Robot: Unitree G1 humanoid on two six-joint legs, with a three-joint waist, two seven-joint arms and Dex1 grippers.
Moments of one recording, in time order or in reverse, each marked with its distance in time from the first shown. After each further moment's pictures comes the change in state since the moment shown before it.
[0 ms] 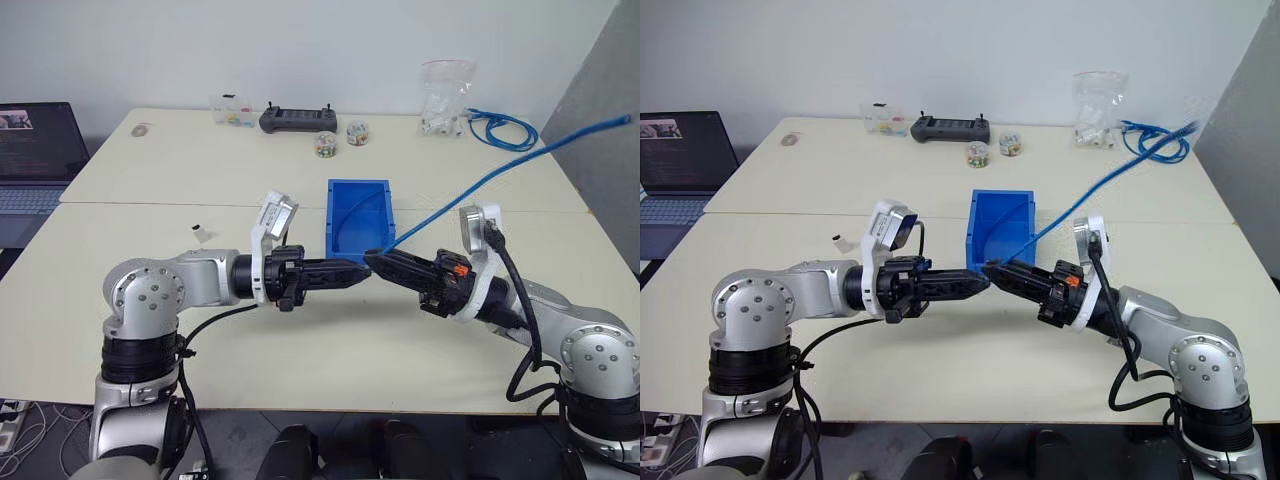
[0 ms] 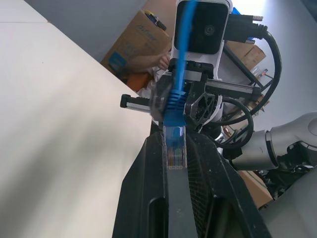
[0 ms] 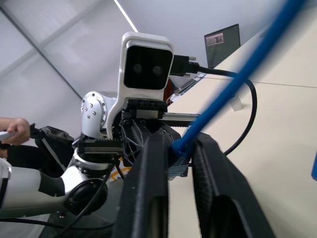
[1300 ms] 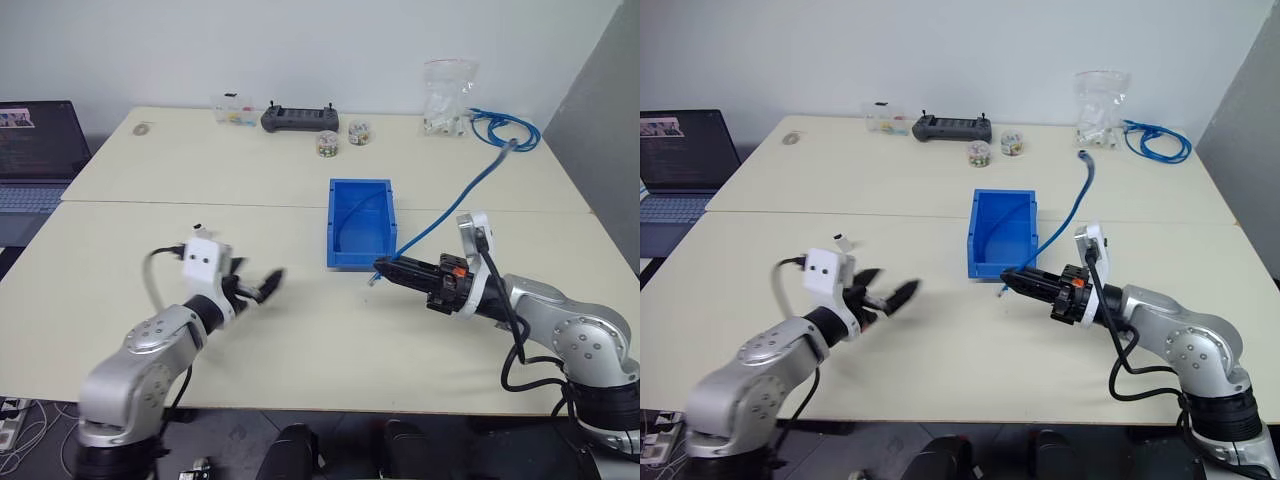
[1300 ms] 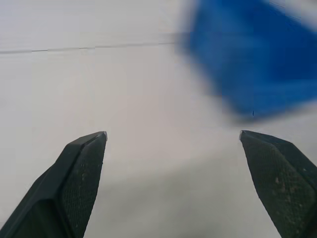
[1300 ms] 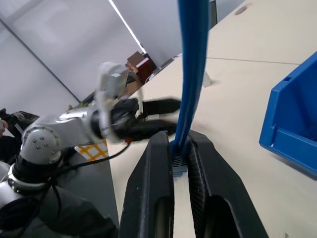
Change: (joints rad) left arm 0.496 -0.080 0.042 -0.199 0.752 -0.569 0.726; right arm -0.009 -0.072 0.069 0.137 -0.248 -0.056 0.190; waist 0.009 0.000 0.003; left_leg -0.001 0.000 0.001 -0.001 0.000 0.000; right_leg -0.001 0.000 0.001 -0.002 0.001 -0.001
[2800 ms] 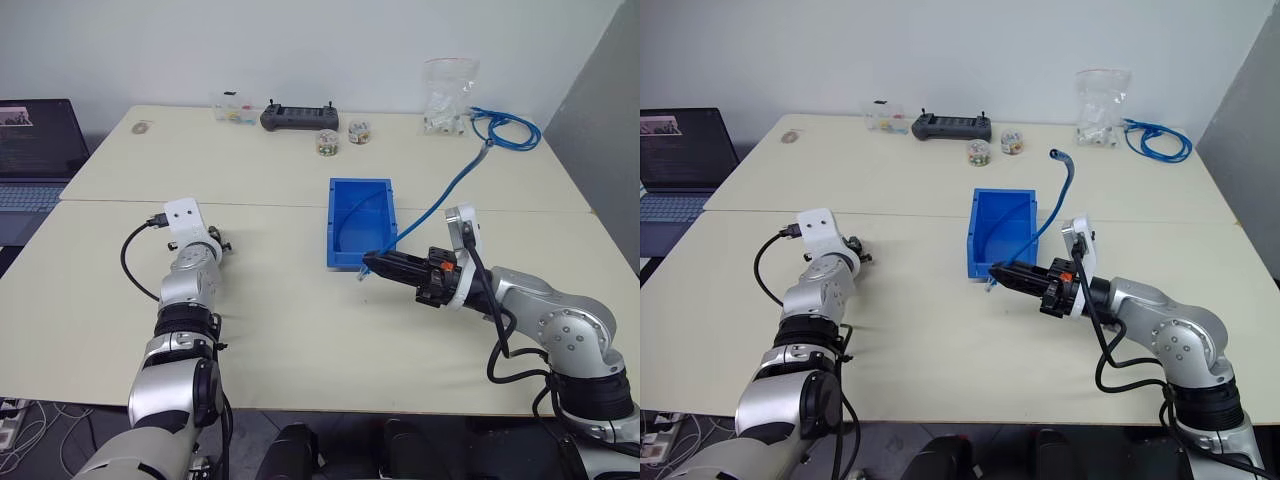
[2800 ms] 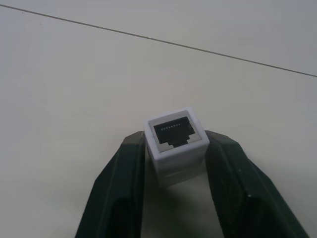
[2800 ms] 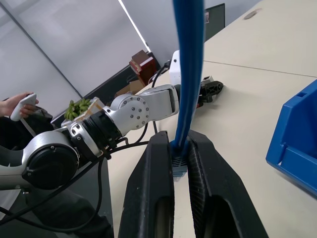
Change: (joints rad) left arm -0.690 -0.068 0.118 1.232 0.260 -0.473 0.228; right arm -0.052 0.059 0.011 0.005 -0.071 0.009 0.023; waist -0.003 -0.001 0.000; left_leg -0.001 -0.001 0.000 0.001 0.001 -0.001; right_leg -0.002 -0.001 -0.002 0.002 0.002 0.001
